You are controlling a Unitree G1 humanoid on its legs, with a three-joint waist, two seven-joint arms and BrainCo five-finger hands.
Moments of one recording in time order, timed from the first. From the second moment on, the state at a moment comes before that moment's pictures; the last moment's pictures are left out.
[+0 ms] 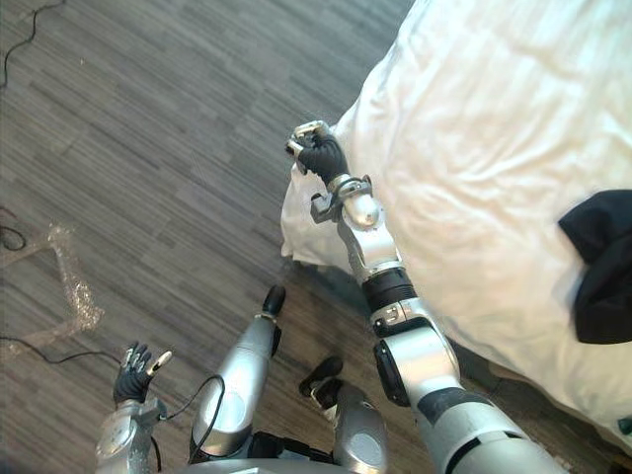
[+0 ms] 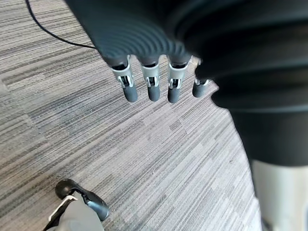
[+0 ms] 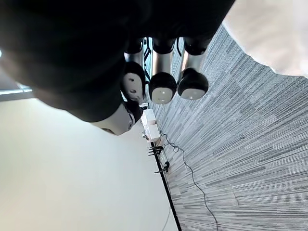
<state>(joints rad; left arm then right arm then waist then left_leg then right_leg) 0.08 0.07 0.40 0.71 -0.24 -0.34 -0.07 -0.89 -0.10 0.09 0.58 0.24 -0.13 0.15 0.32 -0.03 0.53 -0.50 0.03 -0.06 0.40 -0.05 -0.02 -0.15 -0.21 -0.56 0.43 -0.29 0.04</state>
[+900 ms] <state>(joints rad) -0.30 -0.10 0.47 0.69 -0.35 -0.23 0.03 -0.91 -0.05 0.10 0.76 0.30 0.01 0.08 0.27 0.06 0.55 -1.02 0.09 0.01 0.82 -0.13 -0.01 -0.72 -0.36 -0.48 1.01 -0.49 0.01</state>
